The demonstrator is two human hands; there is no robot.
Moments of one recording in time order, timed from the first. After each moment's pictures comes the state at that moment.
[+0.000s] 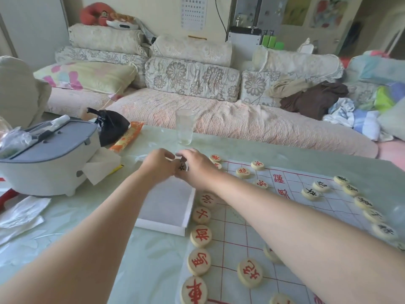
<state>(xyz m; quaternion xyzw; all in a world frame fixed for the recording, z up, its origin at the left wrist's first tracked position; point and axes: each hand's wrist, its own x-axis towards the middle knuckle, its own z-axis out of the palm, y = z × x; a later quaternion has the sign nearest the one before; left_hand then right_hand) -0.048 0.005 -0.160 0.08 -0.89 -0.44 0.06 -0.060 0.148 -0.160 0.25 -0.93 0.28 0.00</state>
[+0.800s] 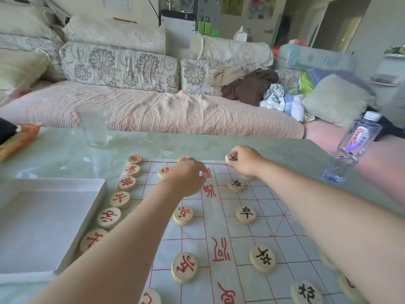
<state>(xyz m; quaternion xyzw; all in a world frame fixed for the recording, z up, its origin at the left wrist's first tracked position) -0.098 0.277 -0.191 -0.22 -0.95 -0.23 0.00 -0.109 0.485 -0.164 -0.06 -0.99 0.14 0.03</state>
